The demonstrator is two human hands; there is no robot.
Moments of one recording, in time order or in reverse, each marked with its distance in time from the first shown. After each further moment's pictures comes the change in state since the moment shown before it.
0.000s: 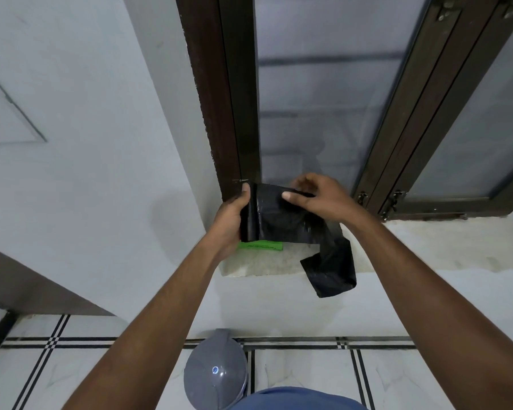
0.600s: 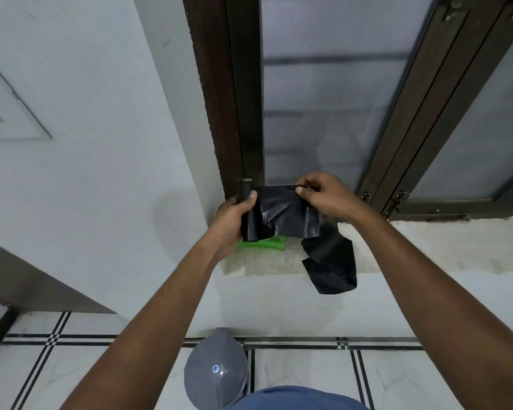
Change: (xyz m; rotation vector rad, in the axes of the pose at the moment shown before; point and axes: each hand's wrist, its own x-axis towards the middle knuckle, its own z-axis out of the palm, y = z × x) left_hand -0.005 0.004 -0.005 -0.009 0.031 -0.005; right_hand 0.006 -0.004 -0.002 -0.049 -0.031 -0.028
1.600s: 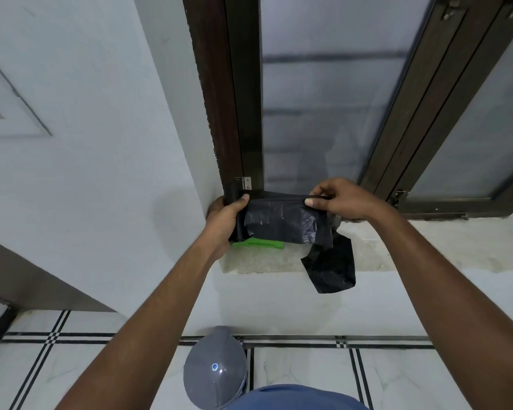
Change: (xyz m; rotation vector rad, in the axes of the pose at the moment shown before) left_hand -0.001 -0.005 -0.011 0.055 0.227 0.057; right_hand -0.008 0.030 -0.030 -0.082 -0.155 0.089
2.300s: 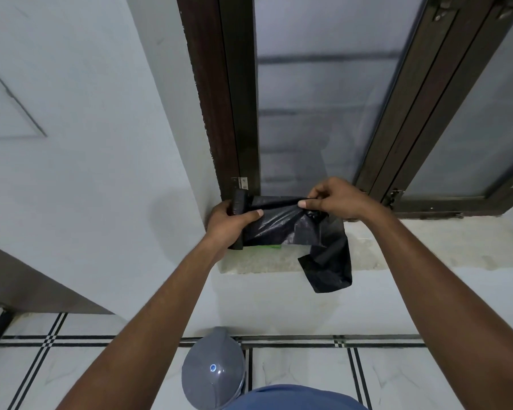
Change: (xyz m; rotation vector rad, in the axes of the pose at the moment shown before) left_hand -0.003 -0.010 0.003 0.360 -0.010 0.074; right_hand -0.001 -0.002 0.002 0.012 0.005 0.011
